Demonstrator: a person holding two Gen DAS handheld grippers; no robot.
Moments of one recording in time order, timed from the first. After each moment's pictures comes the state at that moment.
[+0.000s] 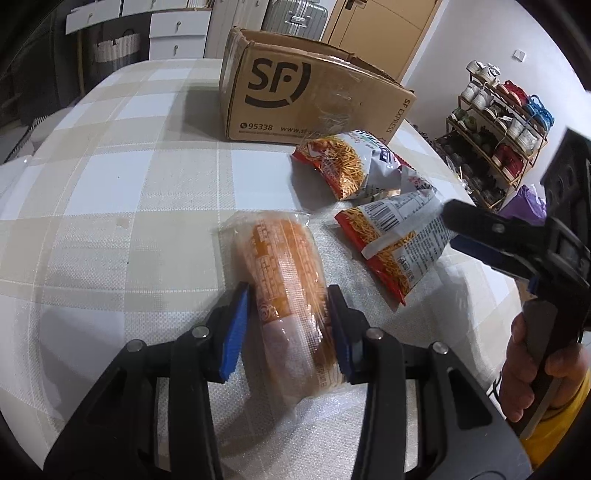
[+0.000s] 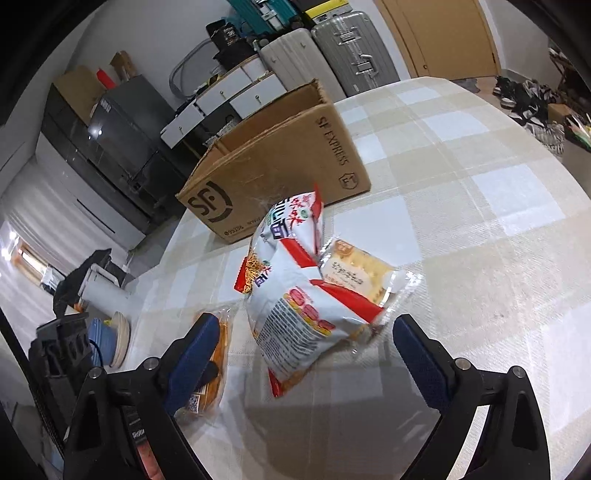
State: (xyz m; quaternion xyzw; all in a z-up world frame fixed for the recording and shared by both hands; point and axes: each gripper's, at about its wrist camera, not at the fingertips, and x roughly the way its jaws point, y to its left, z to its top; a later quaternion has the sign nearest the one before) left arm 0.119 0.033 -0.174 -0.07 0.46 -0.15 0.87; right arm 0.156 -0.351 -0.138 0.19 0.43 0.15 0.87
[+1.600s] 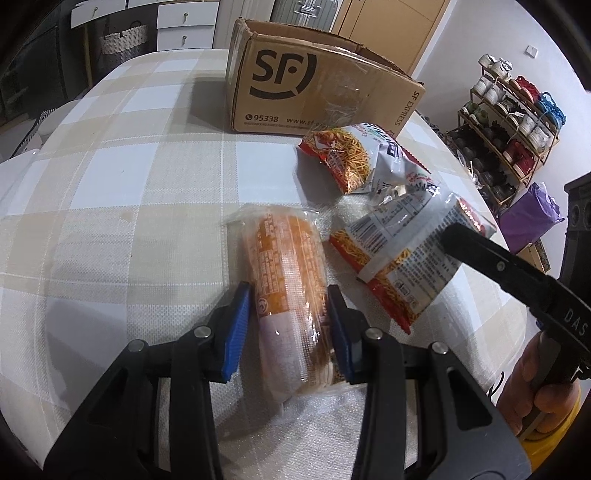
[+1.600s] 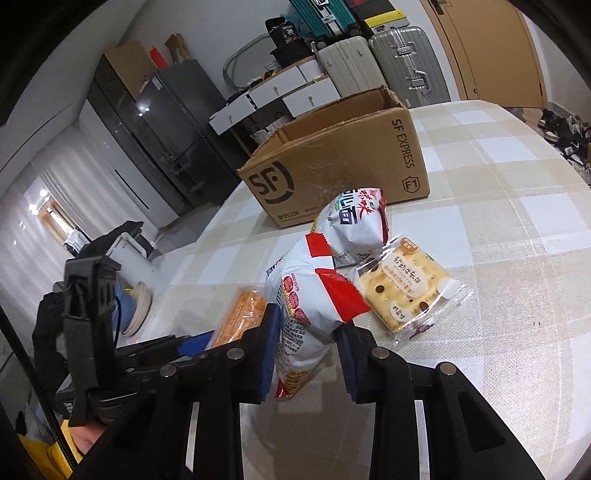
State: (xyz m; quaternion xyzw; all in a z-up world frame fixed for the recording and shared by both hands) left arm 0.122 0.029 -0.170 -0.07 0.49 -0.13 0.86; right arm 0.130 -0.329 -0.135 0.15 0.39 0.24 0.88
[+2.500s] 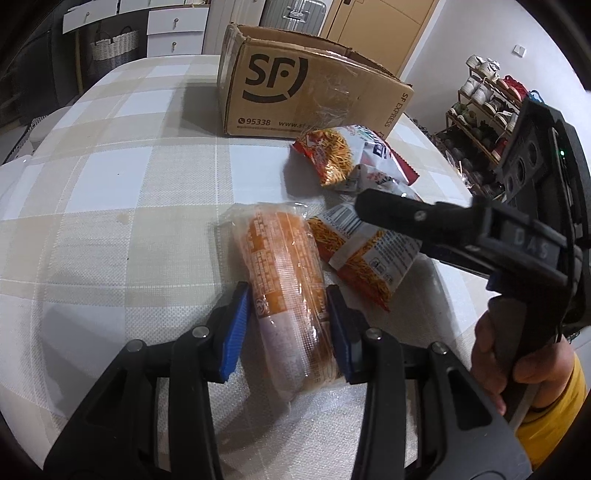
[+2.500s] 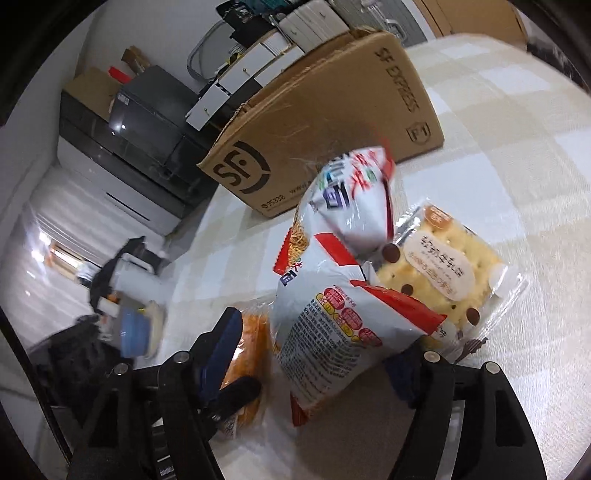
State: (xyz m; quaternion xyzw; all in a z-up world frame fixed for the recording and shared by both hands) left arm 0.116 0.034 -0.172 -0.07 0.47 -0.16 0.86; right arm 0.190 -0.307 -0.167 0.23 0.46 0.22 0.83
